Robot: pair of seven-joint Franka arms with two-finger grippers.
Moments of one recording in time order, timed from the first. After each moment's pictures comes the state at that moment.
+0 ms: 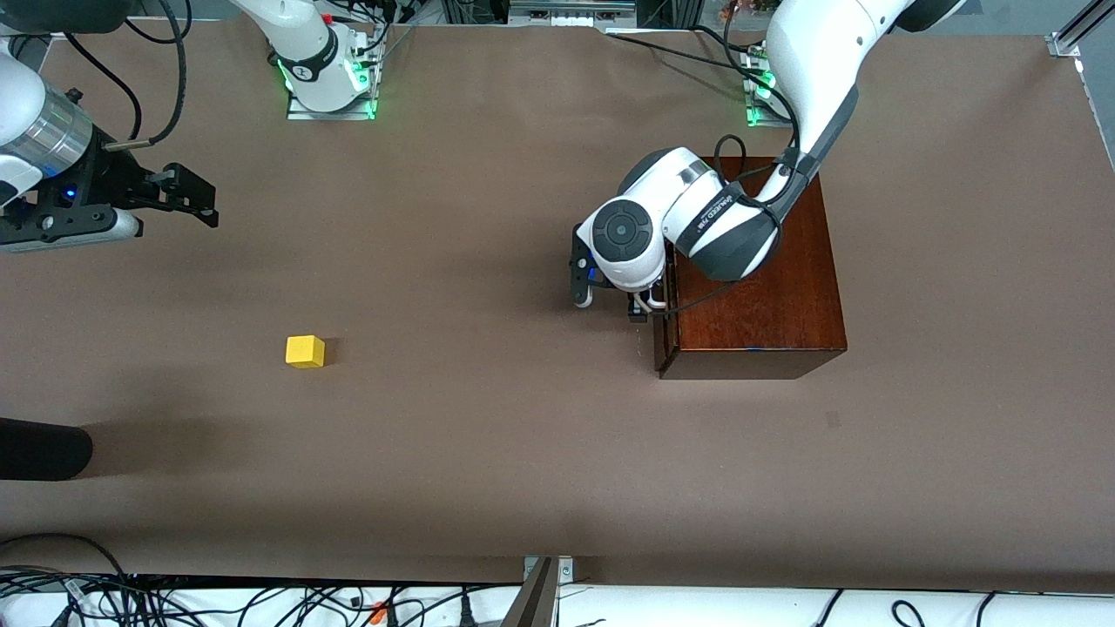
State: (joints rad) left arm -0.33 0.67 -0.41 -1.43 0.25 1.76 0.83; right arm 0.11 0.03 -0.01 -1.62 0.02 1.64 -0.03
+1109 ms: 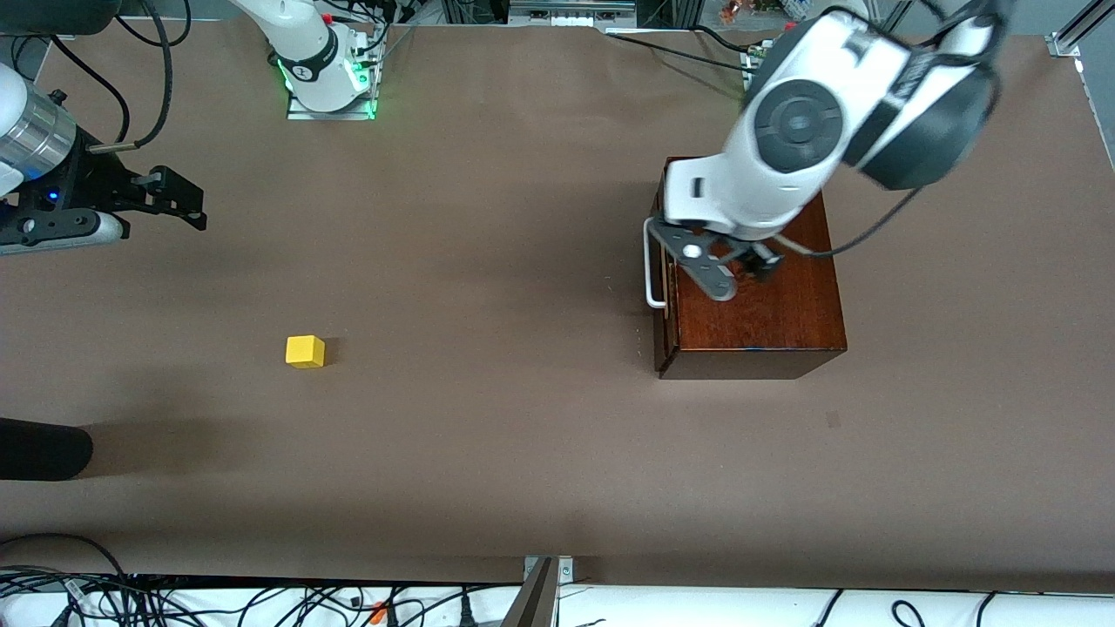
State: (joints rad) left arm -0.13 0.37 -0.40 -1.33 0.12 1.45 0.26; right arm 0.11 0.05 -0.02 -1.58 0.01 1.61 -0.03
